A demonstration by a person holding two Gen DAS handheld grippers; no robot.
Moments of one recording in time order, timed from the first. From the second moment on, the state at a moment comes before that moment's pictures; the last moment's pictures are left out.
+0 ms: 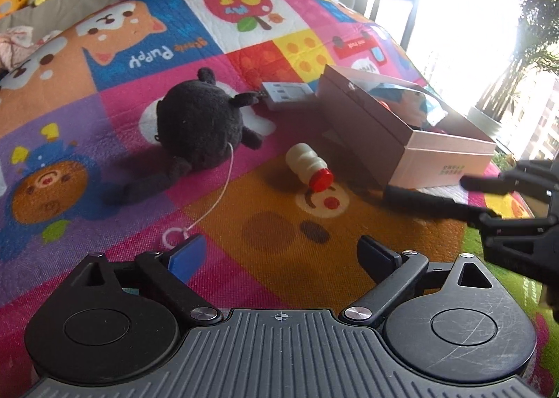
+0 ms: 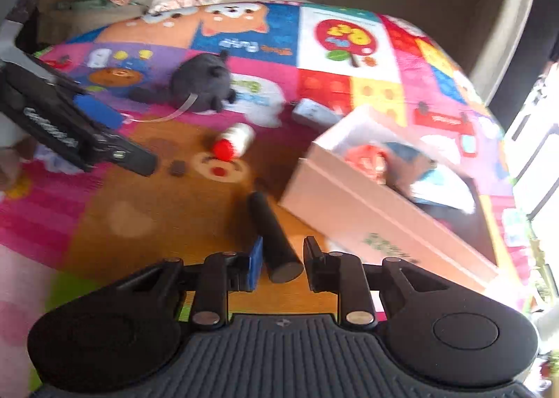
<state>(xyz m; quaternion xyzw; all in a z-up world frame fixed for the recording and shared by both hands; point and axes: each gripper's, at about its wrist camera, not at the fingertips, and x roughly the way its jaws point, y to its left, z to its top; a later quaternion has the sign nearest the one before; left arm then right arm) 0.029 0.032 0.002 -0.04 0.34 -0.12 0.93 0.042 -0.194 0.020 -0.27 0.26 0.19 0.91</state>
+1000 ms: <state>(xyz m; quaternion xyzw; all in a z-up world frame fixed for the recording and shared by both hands) 0.065 -0.026 -0.003 0.05 0.36 -0.26 0.90 0.067 -0.287 0.005 0.02 0.36 0.13 0.92</state>
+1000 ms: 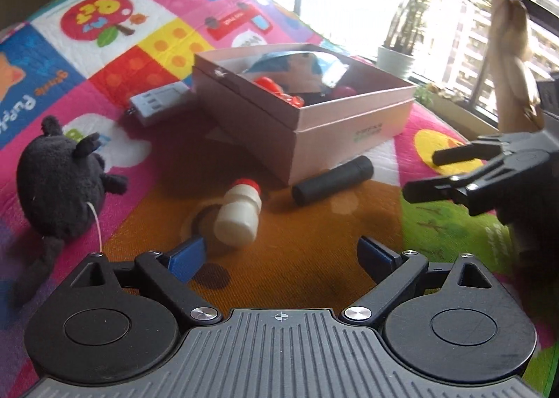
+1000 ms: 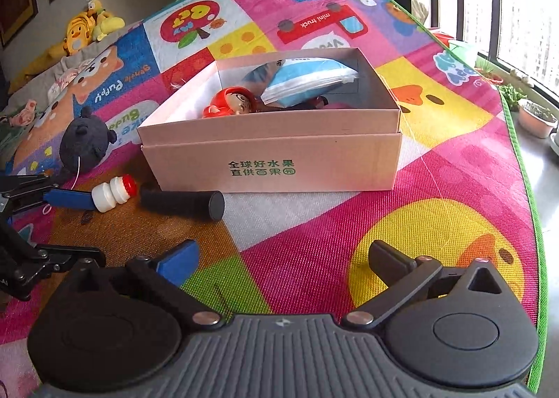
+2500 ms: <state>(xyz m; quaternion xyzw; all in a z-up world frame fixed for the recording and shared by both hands) 0.082 -0.032 0.001 0.08 0.34 -0.15 0.93 0.067 -0.284 0.004 0.00 0.36 0.11 0.93</state>
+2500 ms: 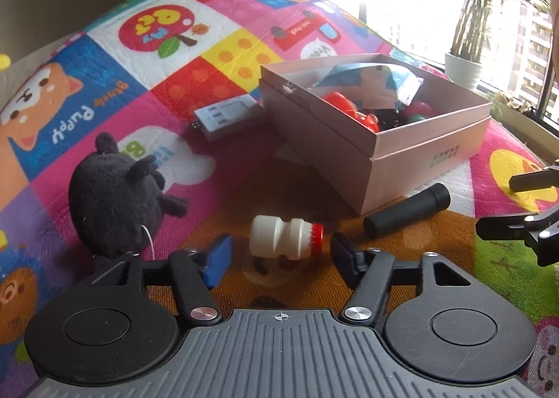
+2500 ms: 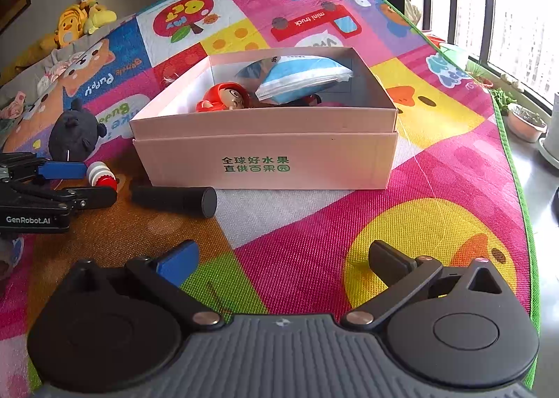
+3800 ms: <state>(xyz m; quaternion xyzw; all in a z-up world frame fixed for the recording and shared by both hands) 0.014 -0.044 0.000 0.10 0.32 -0.16 0.93 0.030 -0.260 0.026 -0.06 0.36 0.12 0.92</state>
